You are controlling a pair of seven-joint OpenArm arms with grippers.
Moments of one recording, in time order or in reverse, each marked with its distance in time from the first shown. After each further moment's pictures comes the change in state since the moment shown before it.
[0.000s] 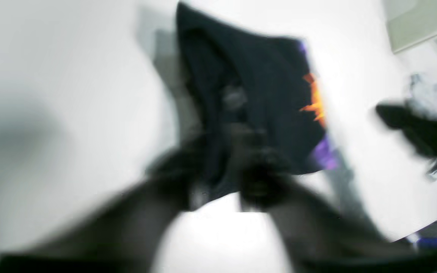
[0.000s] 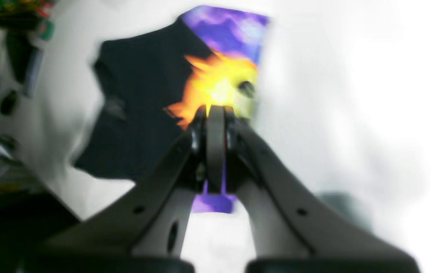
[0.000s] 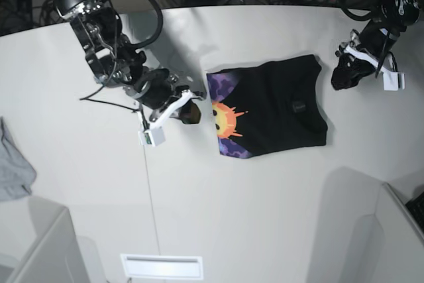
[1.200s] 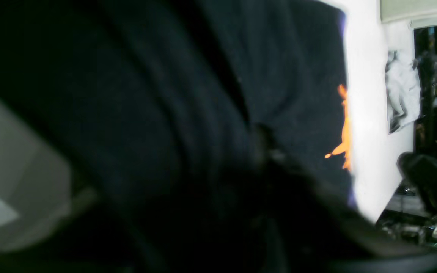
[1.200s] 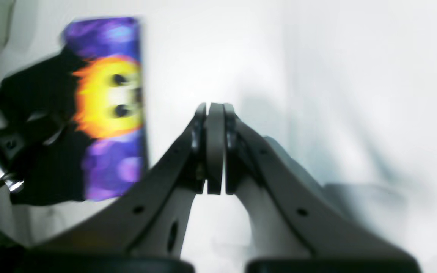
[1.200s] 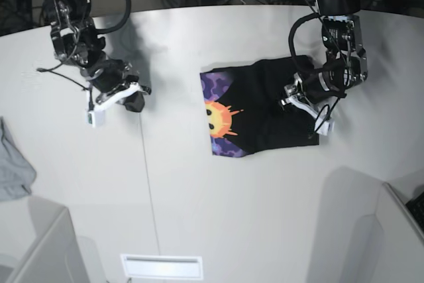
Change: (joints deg) left arm -24.9 0.9 24.1 -35.9 11.5 5.2 -3.0; right arm -12.5 3.3 18.7 2.5 0.2 0.1 0.1
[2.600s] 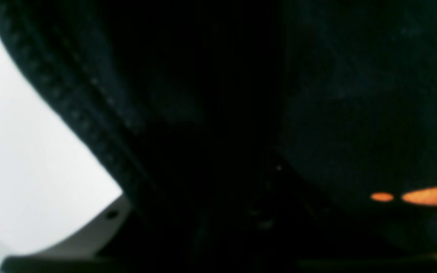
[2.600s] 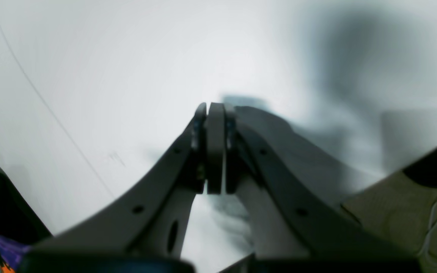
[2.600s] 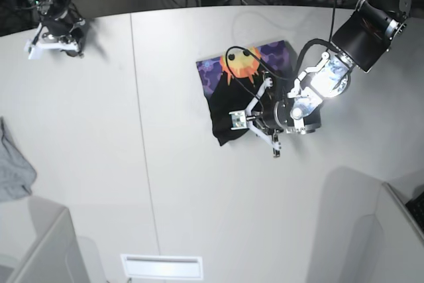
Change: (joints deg) left arm -20.9 -18.0 59.9 8.2 46.6 -22.0 -15.4; right arm -17.6 -13.3 33.4 -4.1 0.0 0.0 0.4
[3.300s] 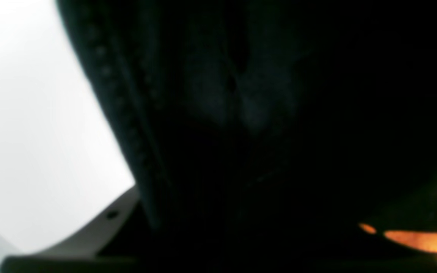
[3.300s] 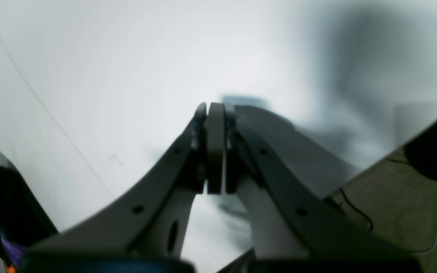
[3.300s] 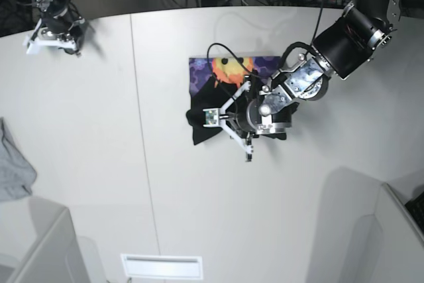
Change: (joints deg) left arm -3.3 6.8 8.6 -3.5 5.6 2.2 -0.1; right arm 0.2 -1.9 2.6 0.0 0.0 0.0 -0.1
